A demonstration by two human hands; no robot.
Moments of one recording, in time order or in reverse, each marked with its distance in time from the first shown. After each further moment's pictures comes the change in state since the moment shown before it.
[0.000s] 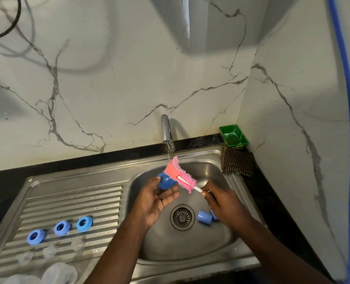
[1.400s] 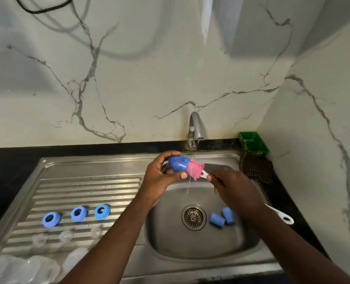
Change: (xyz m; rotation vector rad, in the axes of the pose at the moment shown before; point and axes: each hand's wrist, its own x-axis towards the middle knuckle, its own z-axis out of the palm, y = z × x) left_hand 0.008 0.059 -0.054 0.557 -0.253 0.624; right_hand 0.042 -0.097 0.004 -0.332 0.026 -0.058
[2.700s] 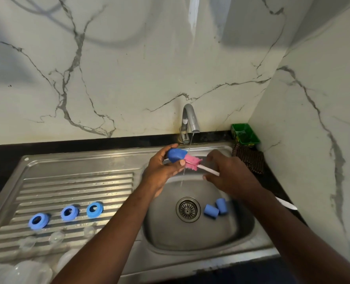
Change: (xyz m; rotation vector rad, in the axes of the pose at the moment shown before) left_hand 0.027 -0.025 0.007 -0.169 -0.011 -0.237; right_hand 0.021 -0.004 -0.011 -0.047 -0.137 0.070
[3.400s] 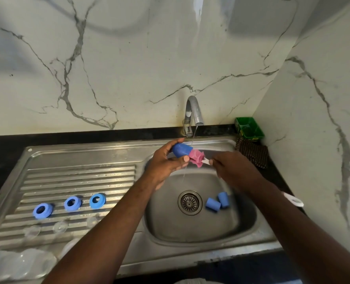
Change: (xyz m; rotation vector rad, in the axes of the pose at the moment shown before) left_hand -0.002 -0.001 -0.003 0.054 -0.082 -0.024; right_hand 0.006 -0.002 0.003 -0.105 -0.136 0.066
